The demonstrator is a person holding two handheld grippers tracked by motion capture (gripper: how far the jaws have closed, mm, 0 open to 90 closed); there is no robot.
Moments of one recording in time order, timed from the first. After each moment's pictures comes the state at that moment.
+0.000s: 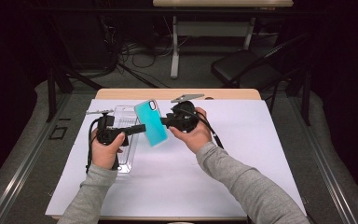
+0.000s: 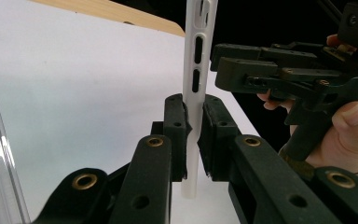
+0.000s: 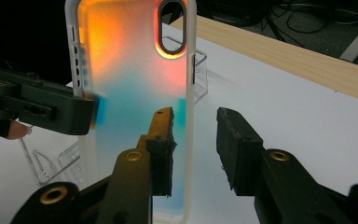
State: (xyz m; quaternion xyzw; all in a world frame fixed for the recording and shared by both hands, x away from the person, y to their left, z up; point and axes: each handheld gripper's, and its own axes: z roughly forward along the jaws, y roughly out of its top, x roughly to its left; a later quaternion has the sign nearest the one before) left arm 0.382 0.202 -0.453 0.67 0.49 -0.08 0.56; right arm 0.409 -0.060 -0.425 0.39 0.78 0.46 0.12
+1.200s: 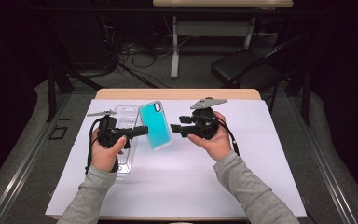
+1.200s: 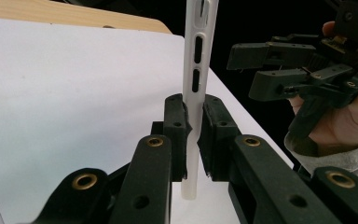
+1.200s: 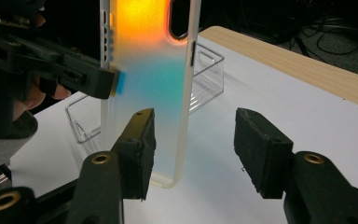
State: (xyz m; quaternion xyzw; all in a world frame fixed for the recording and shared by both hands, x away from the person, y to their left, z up) left arm 0.371 0.194 -0.444 0.70 0.43 -0.06 0.56; right arm 0.383 -0.111 -0.419 0.33 0.79 0.51 0.09
